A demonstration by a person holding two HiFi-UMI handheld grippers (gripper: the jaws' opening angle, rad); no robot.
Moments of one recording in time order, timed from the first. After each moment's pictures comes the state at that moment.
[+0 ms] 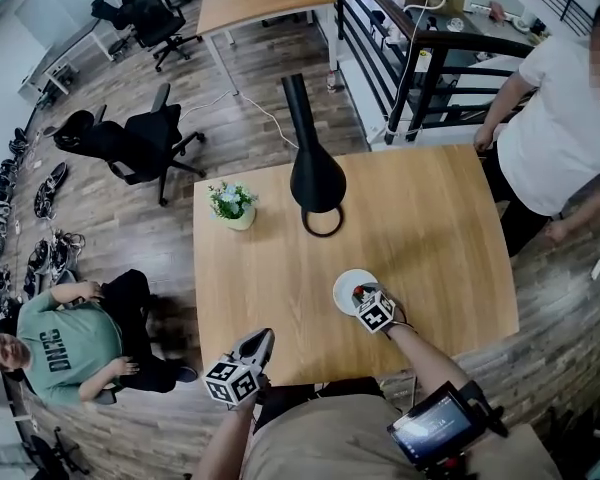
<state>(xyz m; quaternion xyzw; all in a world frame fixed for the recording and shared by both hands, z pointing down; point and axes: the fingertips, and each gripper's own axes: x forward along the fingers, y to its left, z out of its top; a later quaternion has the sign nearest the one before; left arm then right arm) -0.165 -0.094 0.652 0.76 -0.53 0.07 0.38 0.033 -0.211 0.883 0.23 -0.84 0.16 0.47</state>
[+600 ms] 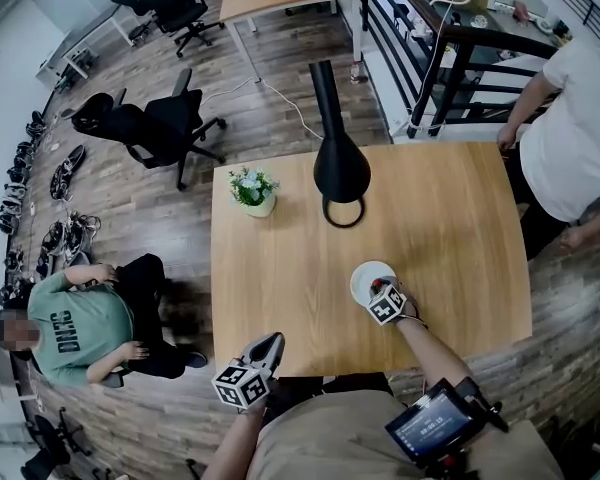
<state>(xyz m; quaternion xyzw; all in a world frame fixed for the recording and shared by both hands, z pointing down) -0.177 -0.058 0.659 0.73 -0.55 0.06 0.40 0.034 -0.218 0.926 0.24 -0.81 0.13 0.52</state>
